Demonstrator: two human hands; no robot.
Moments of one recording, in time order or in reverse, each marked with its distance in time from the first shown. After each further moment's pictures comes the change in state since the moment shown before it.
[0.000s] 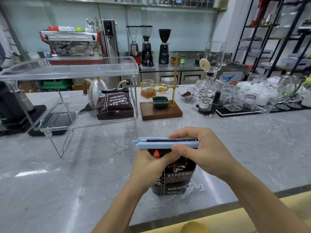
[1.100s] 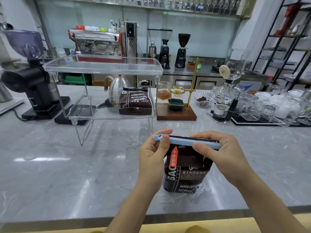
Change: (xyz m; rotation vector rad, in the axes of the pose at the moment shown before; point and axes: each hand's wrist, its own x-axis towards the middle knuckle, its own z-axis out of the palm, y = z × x) left_hand -0.014 0.002 -0.007 -0.305 0.285 0.053; right_hand -0.006 -0.001 0.004 0.189 0.078 0.016
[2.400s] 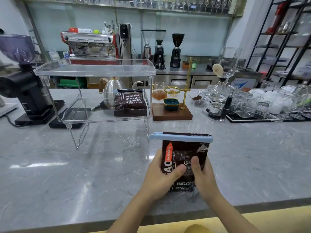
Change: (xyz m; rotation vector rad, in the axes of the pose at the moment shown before) left_hand -0.010 -0.049 -0.023 0.410 -0.265 -0.055; right_hand -0.015 0.106 0.039 0.171 0.198 -0.026
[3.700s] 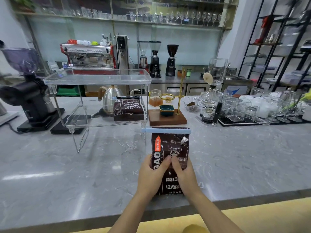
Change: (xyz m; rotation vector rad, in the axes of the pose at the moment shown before) left_hand -0.006 -0.003 0.001 0.046 0.234 -0.118; right_hand -0.014 -0.001 0.029 -0.002 -0.002 0.085
